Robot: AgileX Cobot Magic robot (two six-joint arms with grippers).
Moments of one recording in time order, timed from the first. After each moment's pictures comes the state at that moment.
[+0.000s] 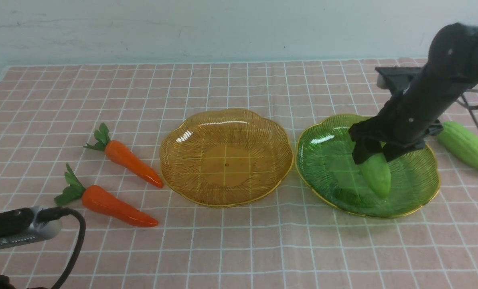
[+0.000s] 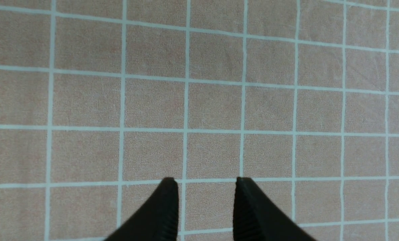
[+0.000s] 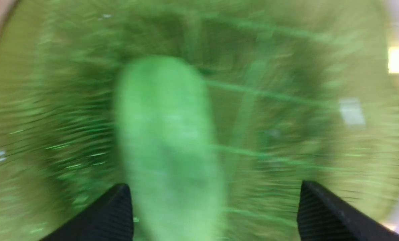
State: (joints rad) right arm 0.16 1.99 -1.61 0.09 1.06 -0.04; left arm -0.10 0.75 -0.51 -0.31 0.96 -0.10
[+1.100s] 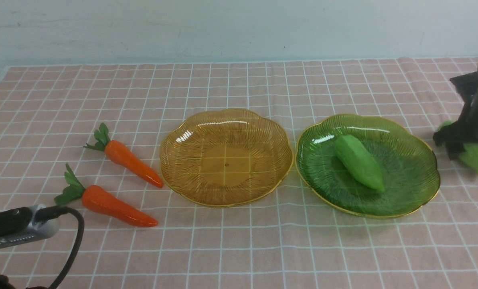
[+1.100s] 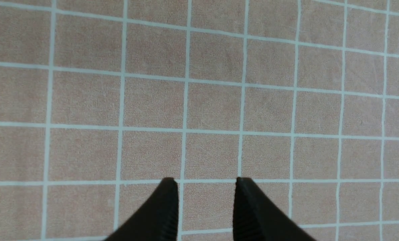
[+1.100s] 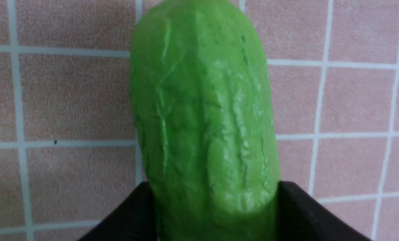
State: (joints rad) right arm -0.07 2.18 -1.67 -0.30 0.97 0.04; left arm -0.10 0.75 -0.51 -0.31 0.96 -0.11
